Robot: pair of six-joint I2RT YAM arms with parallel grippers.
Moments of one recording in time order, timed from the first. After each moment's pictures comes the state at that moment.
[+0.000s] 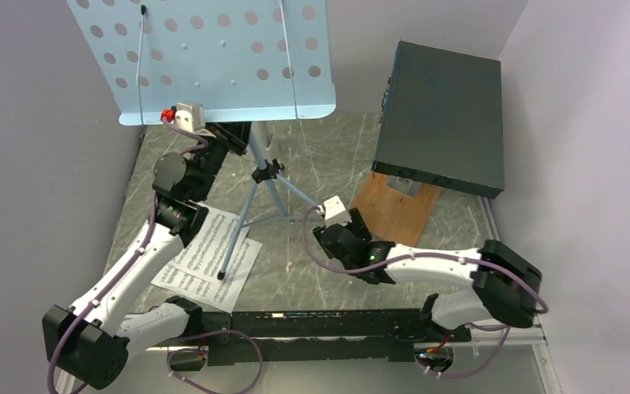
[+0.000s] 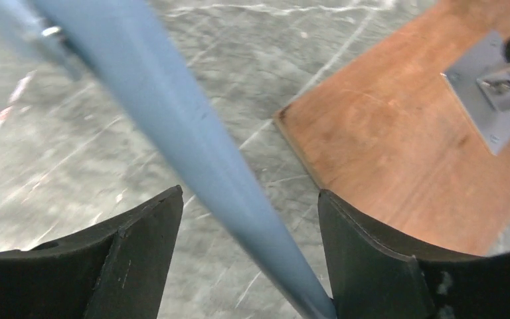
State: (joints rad) left arm -0.44 1.04 0.93 0.54 -0.01 -0.29; right arm 1.09 1.40 0.66 -0.06 0.79 0.24
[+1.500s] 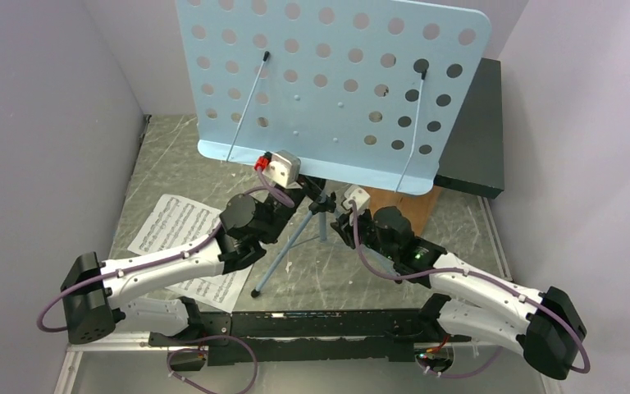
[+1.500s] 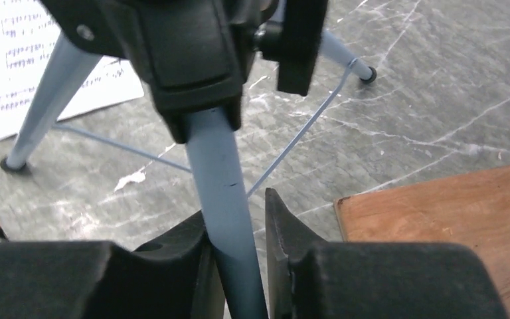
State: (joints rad) left arm -1.10 1.21 0.94 0.77 -0.43 0.07; right arm 0.82 0.95 0.53 0.11 0.04 0.01
